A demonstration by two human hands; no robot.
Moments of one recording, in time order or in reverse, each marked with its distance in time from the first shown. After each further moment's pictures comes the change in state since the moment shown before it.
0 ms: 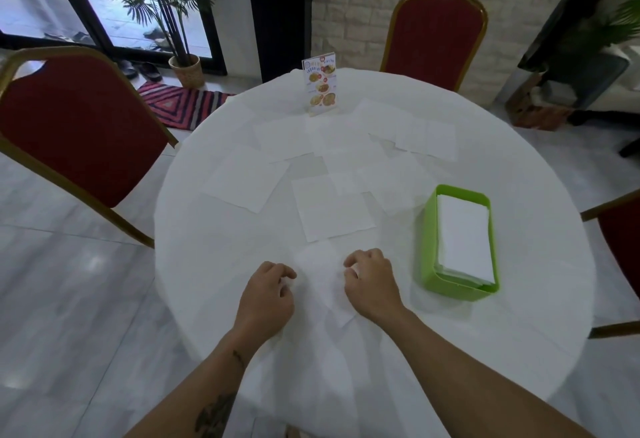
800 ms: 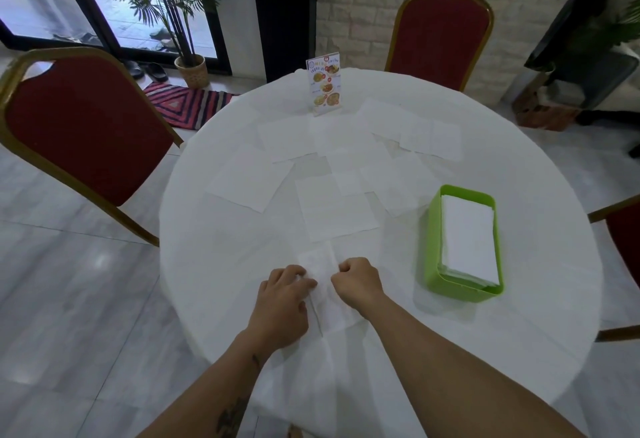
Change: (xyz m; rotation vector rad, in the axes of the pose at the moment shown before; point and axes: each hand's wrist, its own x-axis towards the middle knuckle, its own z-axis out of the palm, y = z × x) left_hand -0.007 0.002 0.015 0.356 -0.154 0.212; right_hand 0.013 -0.024 0.018 0.199 -0.110 0.252
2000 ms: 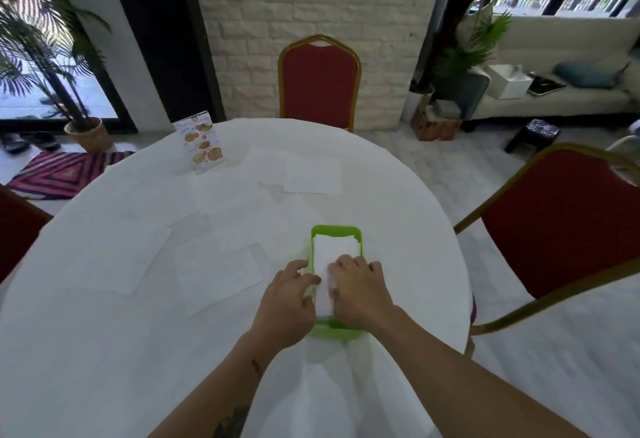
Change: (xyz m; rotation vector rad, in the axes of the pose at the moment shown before) left_hand 0.114 0.204 0.024 -0.133 0.016 0.254; right_hand 0.014 0.083 -0.207 -0.802 0.248 -0.326
